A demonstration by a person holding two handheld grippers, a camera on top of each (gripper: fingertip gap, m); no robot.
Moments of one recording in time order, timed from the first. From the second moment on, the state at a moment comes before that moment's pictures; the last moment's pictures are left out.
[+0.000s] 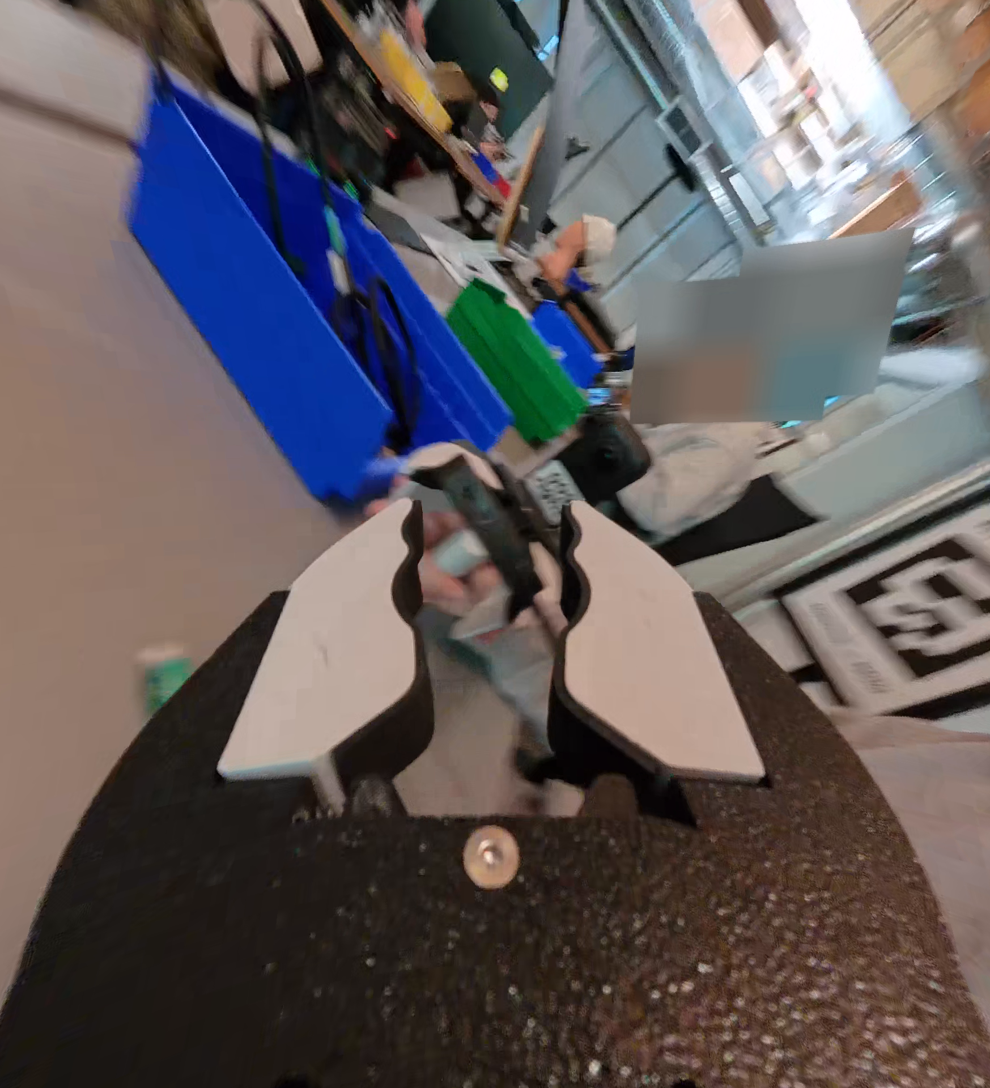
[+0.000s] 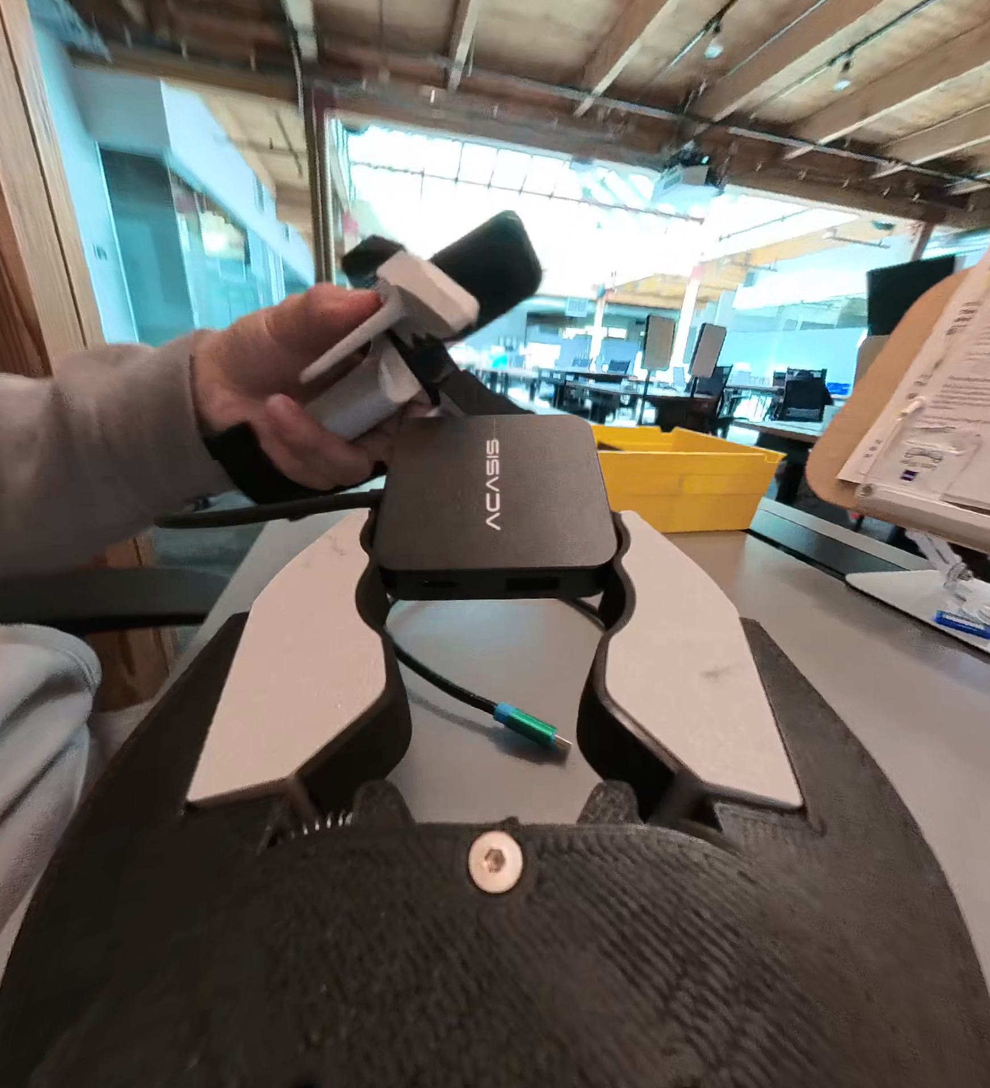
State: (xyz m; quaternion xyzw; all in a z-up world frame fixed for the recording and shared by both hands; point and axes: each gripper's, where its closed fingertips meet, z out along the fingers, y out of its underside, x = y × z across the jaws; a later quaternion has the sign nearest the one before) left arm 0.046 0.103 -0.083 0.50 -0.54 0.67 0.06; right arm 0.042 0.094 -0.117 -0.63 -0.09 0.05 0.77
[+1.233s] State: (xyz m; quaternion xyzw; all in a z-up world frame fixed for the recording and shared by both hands) left arm 0.149 0.245 -0.253 0.26 -0.86 0.15 -0.41; right arm 0.059 0.069 -0.110 -0.59 -0.06 0.08 0.80
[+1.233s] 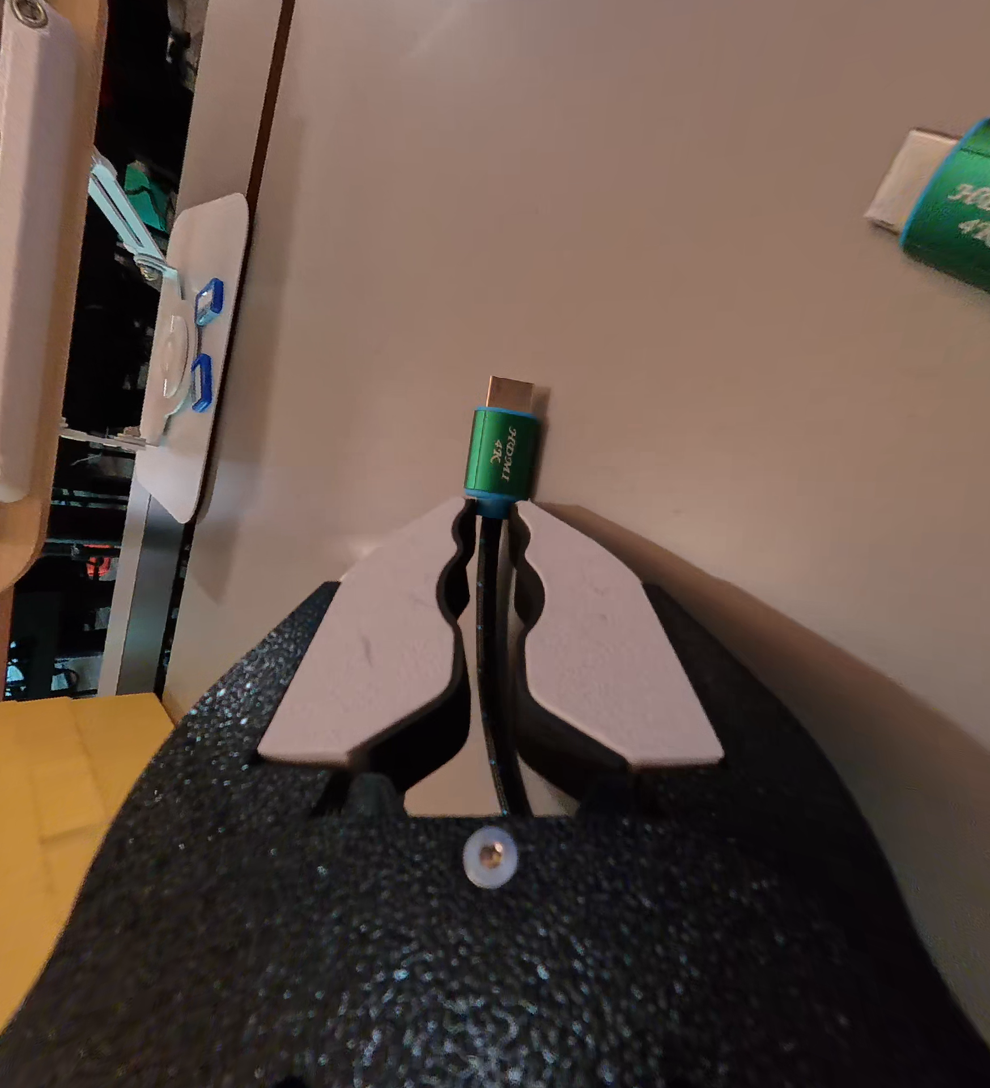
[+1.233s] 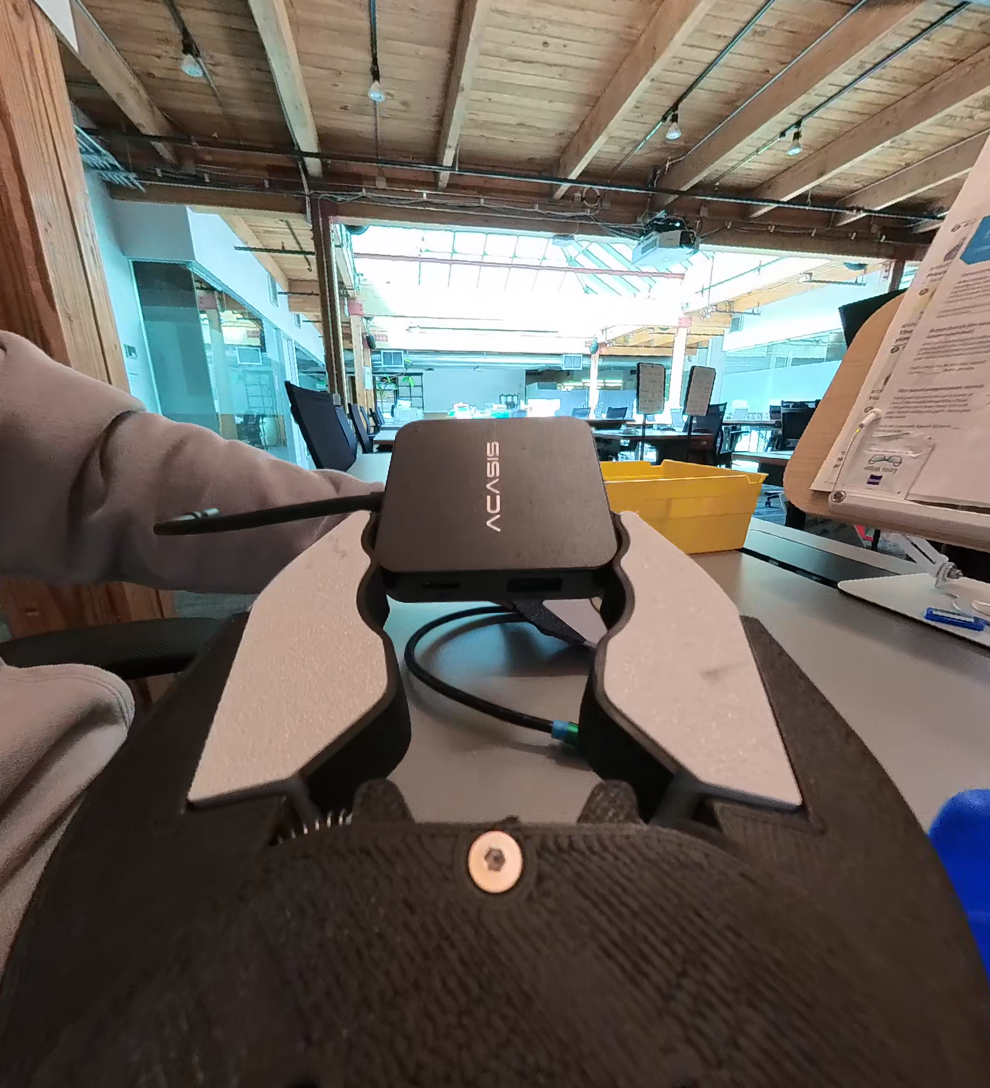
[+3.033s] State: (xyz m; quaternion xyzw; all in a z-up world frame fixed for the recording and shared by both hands) left arm 0.043 0.237 -0.255 0.31 -0.90 0.23 -0.22; right arm 0.056 0.065 -0.112 -0.59 -0.07 0.10 0.80
